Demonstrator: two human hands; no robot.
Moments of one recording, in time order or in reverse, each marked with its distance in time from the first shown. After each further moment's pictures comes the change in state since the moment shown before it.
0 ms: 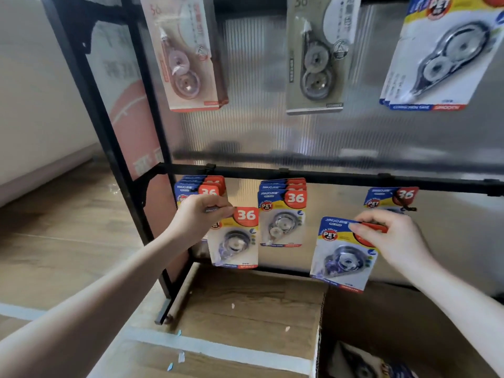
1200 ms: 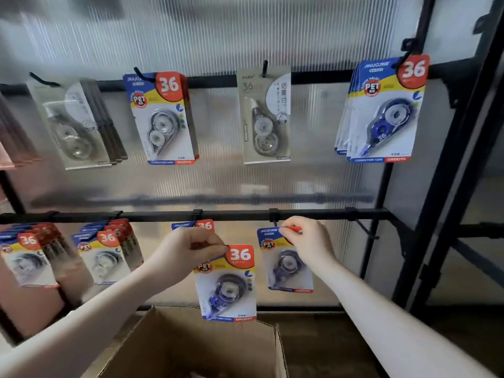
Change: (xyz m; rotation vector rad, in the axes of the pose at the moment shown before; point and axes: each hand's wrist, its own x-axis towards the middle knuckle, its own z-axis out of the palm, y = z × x) left_hand -0.017 0.310 0.223 -0.097 -0.239 0.083; right_hand 0.017 0.138 -0.254 -0.092 0.140 -0.032
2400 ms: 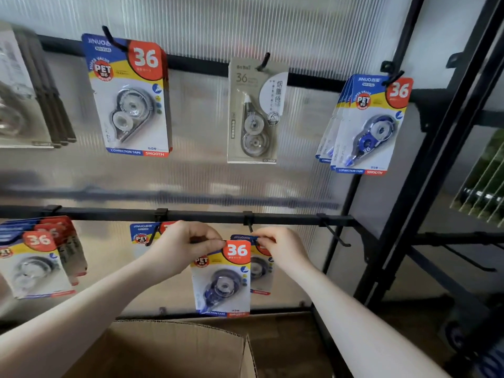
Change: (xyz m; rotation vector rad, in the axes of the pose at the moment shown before) left_hand 0.050 -0.029 0.026 -0.166 -0.085 0.169; right_hand 0.012 0.010 0.013 -0.198 -0.185 0.050
